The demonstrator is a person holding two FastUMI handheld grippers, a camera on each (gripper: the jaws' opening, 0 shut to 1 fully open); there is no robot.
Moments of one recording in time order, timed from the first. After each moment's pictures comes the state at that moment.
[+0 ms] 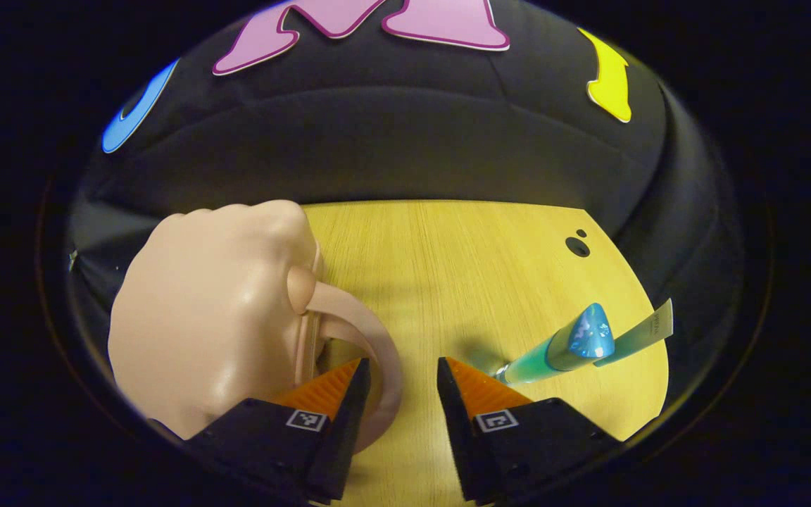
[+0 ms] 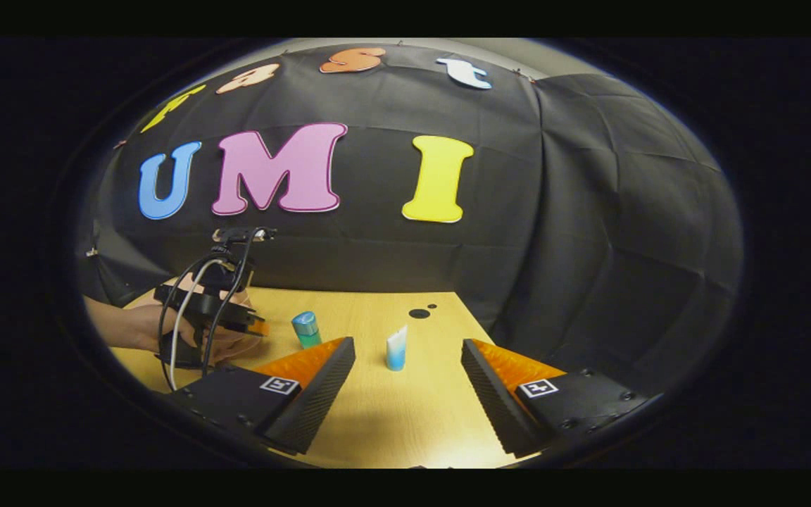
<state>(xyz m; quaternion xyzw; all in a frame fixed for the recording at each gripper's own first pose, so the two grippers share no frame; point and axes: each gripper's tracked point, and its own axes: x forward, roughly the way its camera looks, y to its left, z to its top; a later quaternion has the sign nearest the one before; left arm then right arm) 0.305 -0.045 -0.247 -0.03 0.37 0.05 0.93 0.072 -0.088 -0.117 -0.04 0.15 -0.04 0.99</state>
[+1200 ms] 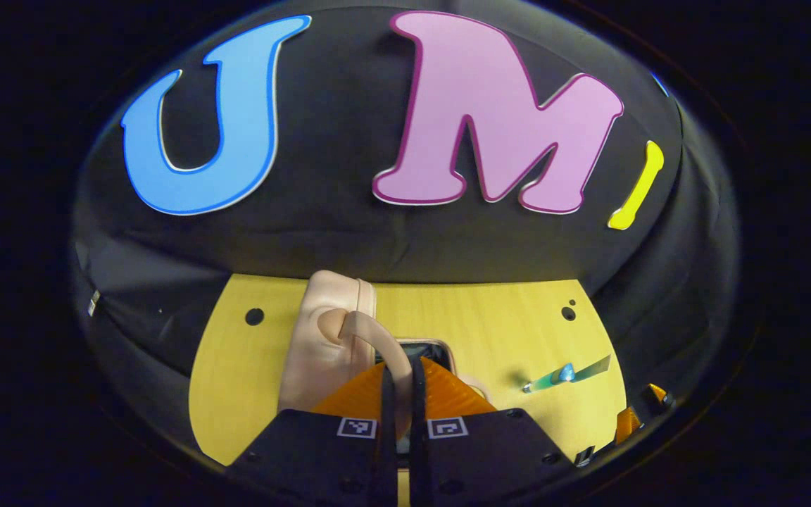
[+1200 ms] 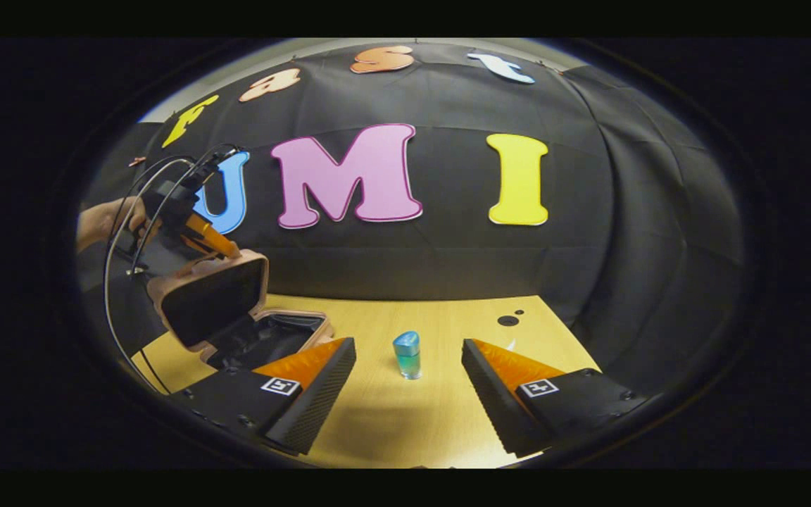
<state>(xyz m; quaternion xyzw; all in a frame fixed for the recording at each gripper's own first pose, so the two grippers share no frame) 0.253 0.181 0.004 -0.04 0.32 0.03 0.95 0.098 0.035 -0.112 0.00 0.16 0.09 0.98</state>
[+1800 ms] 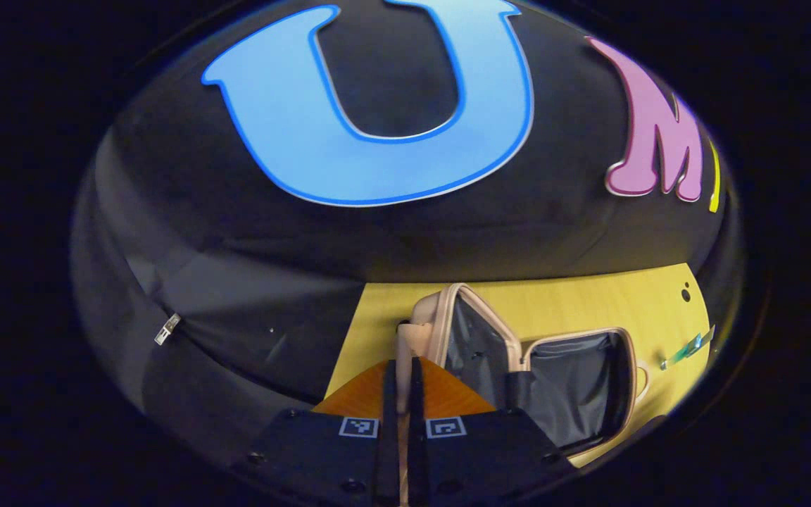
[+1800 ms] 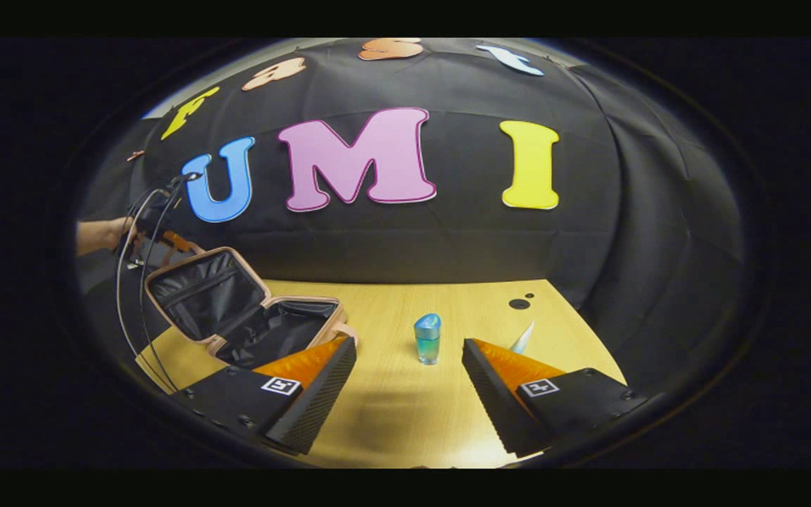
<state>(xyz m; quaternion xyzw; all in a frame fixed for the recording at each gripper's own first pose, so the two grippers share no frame) 0.249 0.444 -0.039 0.03 0.32 0.19 0.93 0.090 0.056 -0.128 0.00 0.20 0.07 0.98</state>
